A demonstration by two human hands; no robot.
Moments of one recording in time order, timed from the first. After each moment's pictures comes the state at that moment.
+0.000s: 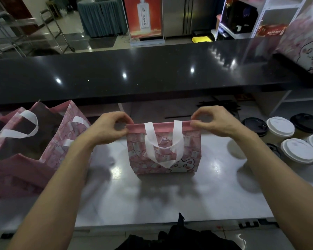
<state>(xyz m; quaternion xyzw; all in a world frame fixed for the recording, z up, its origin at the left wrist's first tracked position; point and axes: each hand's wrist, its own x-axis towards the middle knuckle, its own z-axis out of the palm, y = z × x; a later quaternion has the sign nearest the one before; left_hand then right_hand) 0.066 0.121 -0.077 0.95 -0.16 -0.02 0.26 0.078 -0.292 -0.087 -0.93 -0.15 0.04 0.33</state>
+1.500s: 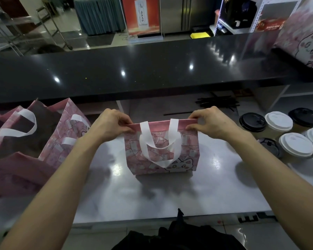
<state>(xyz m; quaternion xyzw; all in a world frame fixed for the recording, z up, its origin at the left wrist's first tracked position) 0.063 0.101 -0.076 0.97 -0.13 -0.01 0.22 0.063 -0.276 -0.093 -0.96 -0.15 0.03 0.24</state>
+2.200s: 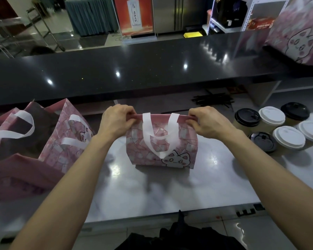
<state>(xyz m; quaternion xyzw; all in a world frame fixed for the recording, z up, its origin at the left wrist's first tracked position) 0.077 0.076 -0.097 0.97 -0.14 0.14 0.14 0.048 -0.266 -0.093 -0.97 -0.18 -0.04 0.17</state>
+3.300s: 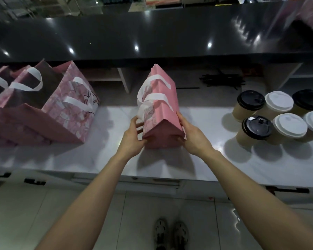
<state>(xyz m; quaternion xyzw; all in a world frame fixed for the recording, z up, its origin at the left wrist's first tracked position) -0.064 0.012 -0.224 0.88 0.07 -0.03 0.47 -0.028 -0.264 -0.221 -0.92 -0.17 0.08 0.34</state>
